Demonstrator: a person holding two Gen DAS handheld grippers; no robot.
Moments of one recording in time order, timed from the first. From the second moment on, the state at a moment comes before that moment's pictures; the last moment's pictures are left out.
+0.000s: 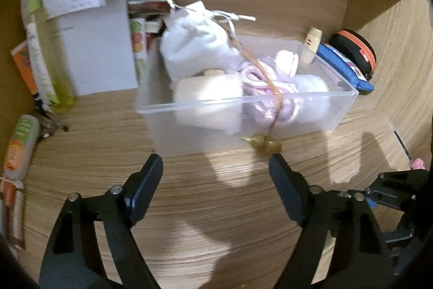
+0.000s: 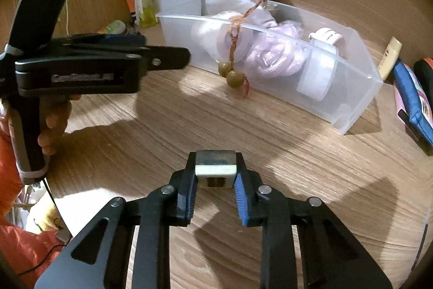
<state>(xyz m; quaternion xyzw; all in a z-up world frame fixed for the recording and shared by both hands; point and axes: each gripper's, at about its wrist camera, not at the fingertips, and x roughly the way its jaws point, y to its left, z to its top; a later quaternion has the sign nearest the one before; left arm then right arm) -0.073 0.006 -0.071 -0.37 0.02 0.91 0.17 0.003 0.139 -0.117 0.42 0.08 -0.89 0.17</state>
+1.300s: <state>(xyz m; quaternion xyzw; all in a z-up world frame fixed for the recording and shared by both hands) -0.114 0.036 -0.094 -0.46 -0.09 0.86 0.21 -0.046 0.175 -0.111 0.43 0.08 -0.89 0.14</state>
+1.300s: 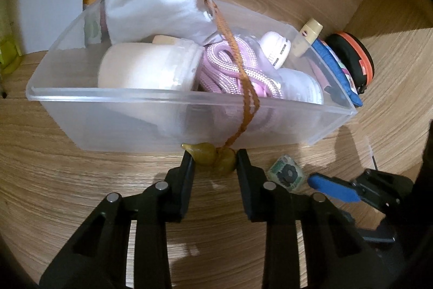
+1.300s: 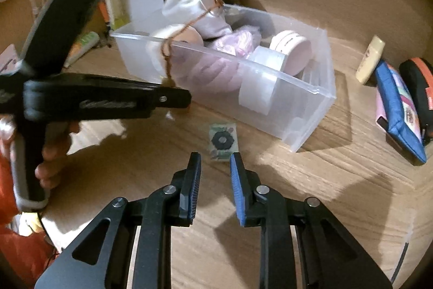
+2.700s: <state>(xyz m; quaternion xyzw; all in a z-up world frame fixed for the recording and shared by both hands) -0.075 -0.003 -0.041 -0.32 -0.03 0.93 0.16 -0.042 0.153 -0.087 0.39 0.06 -0.91 0.14</state>
